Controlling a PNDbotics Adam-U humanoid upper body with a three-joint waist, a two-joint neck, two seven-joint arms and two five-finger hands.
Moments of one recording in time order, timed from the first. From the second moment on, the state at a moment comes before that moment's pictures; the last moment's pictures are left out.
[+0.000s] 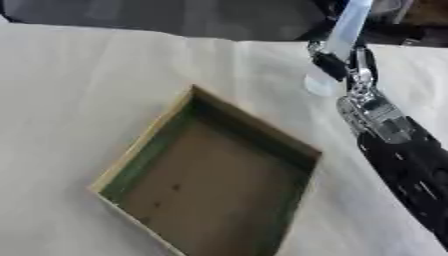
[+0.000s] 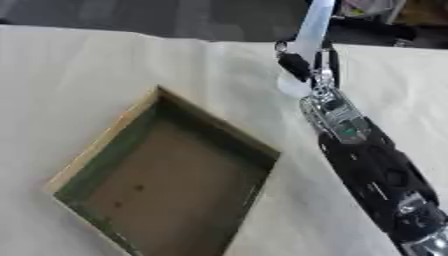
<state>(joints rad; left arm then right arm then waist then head) -0.25 0.35 0.21 -1.91 0.28 -0.08 0.12 -0.80 -0.65 0.10 -1.27 -0.36 0.32 -0.65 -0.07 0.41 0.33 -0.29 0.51</state>
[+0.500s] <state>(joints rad) -0.25 0.35 0.21 -1.91 0.29 -0.08 0.12 -0.80 -0.64 0.10 -1.28 -0.49 0.29 -0.69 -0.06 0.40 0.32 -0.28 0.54</state>
